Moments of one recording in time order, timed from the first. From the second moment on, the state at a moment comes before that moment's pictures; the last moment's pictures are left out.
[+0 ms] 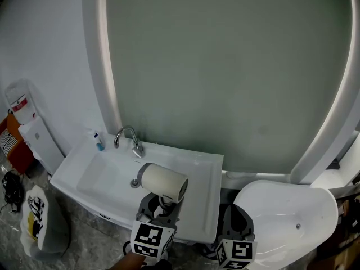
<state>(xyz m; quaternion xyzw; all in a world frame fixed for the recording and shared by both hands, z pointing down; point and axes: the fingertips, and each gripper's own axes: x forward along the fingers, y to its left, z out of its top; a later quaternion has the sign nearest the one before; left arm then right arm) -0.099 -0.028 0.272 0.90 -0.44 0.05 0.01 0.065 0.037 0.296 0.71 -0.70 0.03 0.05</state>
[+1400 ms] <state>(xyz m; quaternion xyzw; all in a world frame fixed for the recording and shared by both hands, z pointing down) -0.044 -0.121 0.304 0.90 -0.42 0.08 0.05 0.107 -0.058 0.316 0.71 -0.70 0.06 0.05</state>
